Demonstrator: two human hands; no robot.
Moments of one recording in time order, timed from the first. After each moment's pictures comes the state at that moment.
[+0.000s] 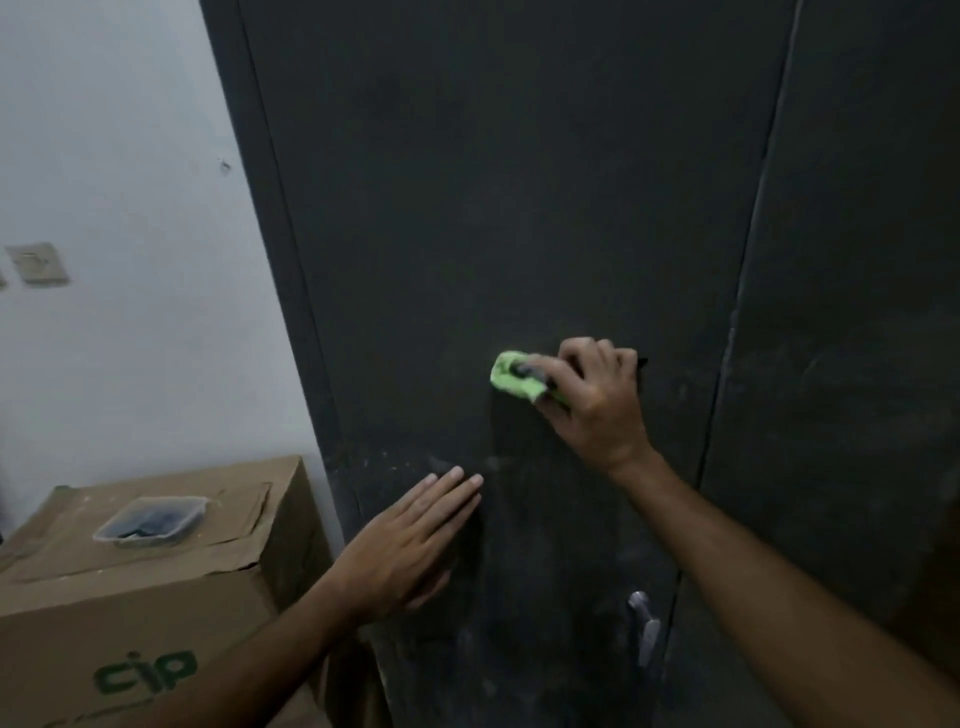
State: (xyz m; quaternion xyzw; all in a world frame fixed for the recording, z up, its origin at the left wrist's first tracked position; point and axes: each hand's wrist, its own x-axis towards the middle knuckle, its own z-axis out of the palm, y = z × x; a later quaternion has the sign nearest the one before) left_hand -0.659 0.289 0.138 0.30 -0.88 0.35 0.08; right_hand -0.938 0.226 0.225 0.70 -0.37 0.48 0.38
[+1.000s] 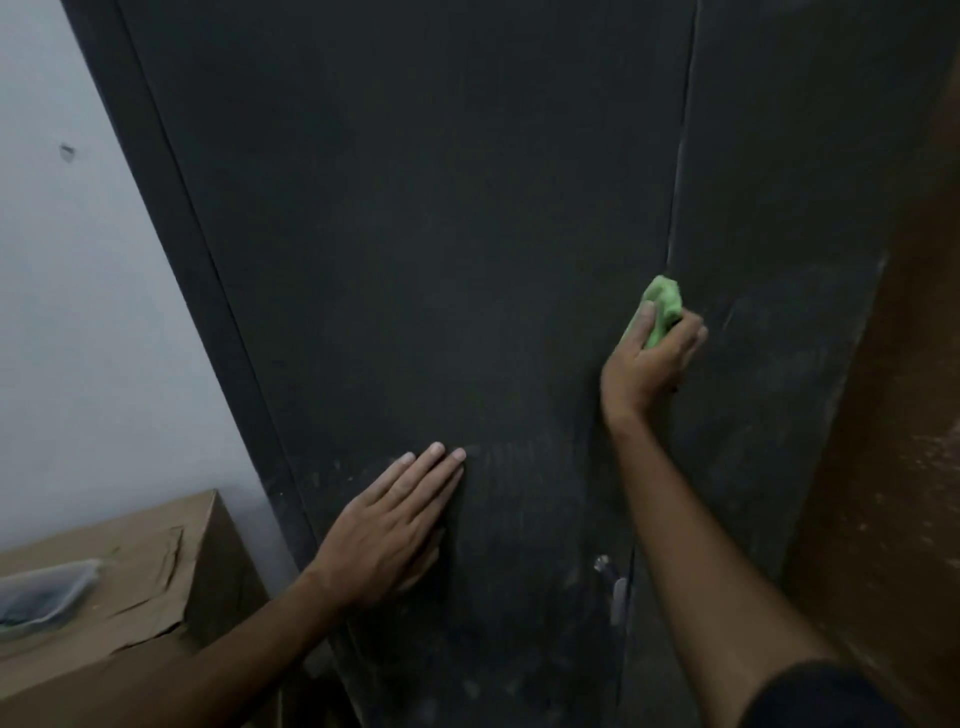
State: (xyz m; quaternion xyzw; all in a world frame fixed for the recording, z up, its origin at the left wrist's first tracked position) left_hand -0.671 0.253 0.138 0.26 -0.89 0.35 0.12; right_hand -0.983 0.215 0.218 0.22 -0.57 0.77 0.18
